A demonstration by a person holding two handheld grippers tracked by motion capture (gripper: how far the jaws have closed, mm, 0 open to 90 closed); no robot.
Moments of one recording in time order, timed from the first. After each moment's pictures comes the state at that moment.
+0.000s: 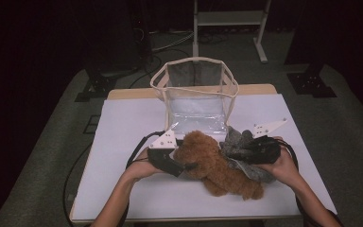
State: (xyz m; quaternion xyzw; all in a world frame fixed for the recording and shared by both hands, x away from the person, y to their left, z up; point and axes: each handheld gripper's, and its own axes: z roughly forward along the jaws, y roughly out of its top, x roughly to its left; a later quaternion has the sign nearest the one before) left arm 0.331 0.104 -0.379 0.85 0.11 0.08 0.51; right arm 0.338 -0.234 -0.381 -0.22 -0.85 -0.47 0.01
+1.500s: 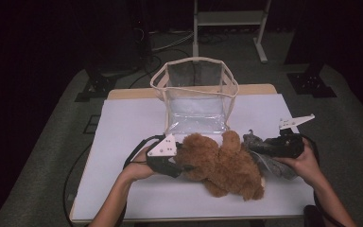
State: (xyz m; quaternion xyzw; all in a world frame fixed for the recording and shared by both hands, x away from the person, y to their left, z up) left arm 0.319 0.103 -0.368 0.87 0.03 0.12 0.49; right arm 0.354 -0.306 -0.391 -0.30 -0.82 -0.49 0.04
